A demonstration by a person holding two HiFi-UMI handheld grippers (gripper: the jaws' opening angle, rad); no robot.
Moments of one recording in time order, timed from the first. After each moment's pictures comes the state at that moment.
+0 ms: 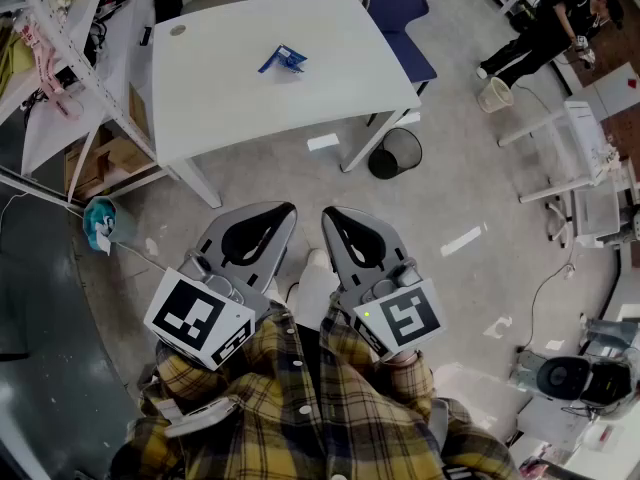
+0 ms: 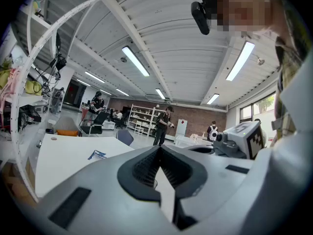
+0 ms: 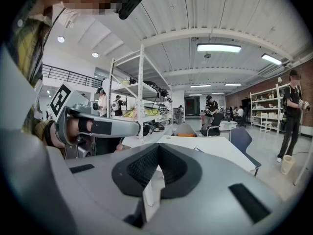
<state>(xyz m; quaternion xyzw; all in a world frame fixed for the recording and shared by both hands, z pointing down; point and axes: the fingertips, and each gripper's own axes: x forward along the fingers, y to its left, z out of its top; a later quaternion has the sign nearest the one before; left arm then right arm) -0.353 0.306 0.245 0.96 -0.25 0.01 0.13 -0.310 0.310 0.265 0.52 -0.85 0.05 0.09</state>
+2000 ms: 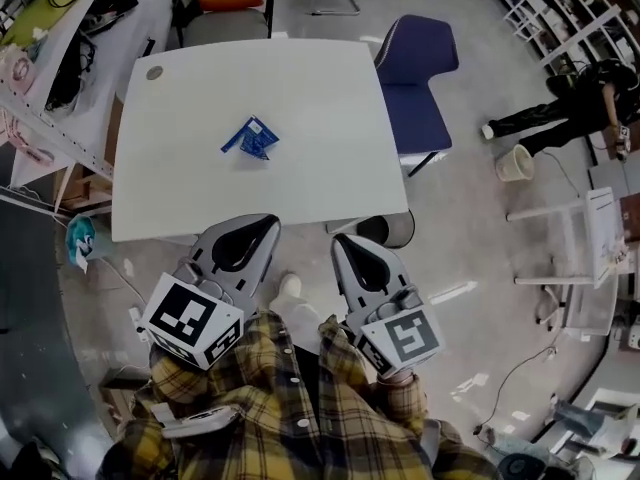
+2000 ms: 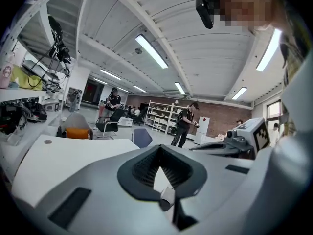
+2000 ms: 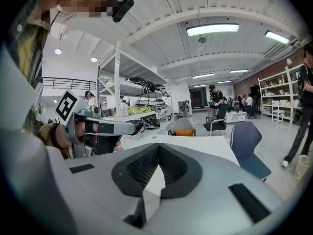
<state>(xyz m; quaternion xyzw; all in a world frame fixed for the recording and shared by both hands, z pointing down) -0.201 0.046 0.266 0.92 -0.36 0.04 0.16 -0.121 0.063 0.279 0.46 -0.88 0.09 0.09</state>
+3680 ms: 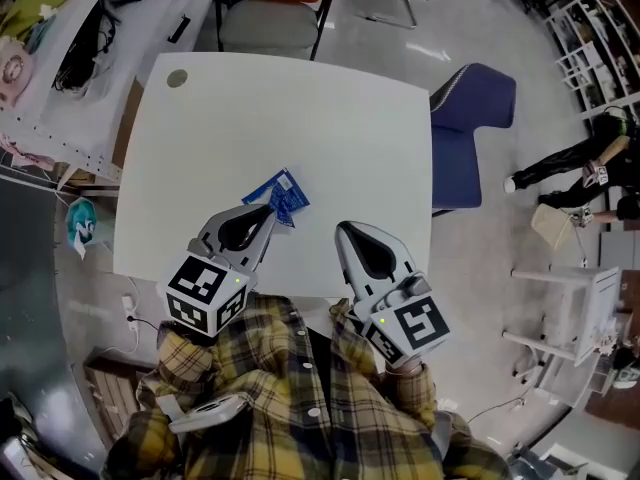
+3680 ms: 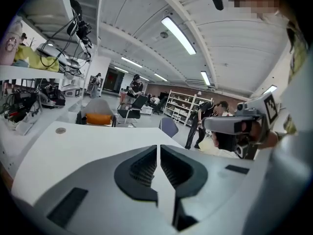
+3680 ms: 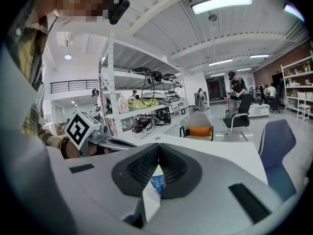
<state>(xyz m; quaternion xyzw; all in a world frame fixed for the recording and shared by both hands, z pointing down) -0.275 -0.160 0.373 0.86 -0.44 0.09 0.23 -0.189 -0.157 0.312 0.36 -0.92 0.12 0.13</state>
